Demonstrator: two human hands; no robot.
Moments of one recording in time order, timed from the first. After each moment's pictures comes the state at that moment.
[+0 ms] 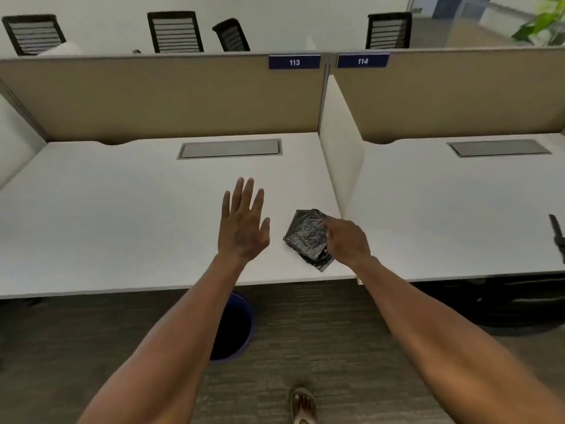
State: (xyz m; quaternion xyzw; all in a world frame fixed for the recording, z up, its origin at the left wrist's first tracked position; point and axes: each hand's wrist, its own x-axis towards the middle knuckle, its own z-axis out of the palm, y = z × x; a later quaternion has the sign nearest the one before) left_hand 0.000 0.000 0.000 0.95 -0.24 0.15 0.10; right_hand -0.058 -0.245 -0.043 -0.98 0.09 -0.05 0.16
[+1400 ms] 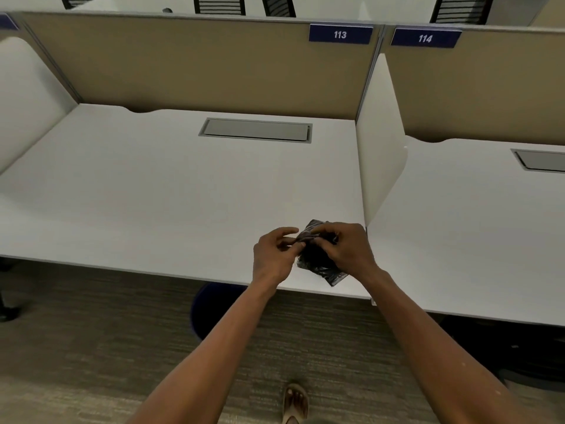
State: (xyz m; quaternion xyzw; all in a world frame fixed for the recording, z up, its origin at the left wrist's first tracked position) left_hand -0.008 -0.064 -0.051 0.80 0.06 -0.08 0.59; right_hand -0.009 -0.248 -0.044 -0.92 -0.07 -0.11 0.37
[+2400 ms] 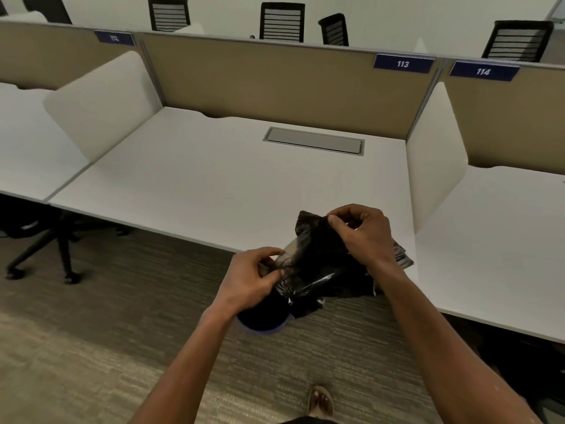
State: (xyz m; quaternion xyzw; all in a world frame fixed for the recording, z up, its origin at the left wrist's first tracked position) left_hand -0.139 0.145 0.014 0.89 -0.03 -0.05 0.45; right_hand -0.082 -0.099 0.044 -0.86 -0.01 -0.13 0.50
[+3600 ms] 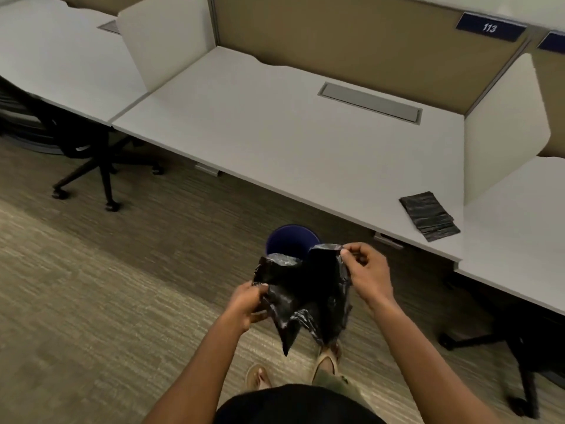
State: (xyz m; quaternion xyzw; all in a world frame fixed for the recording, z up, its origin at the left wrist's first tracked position) left_hand -0.300 0.273 -0.139 0.55 0.43 -0.25 0.67; right_hand -0.246 0.033 -0.045 -0.82 0.14 0.06 0.55
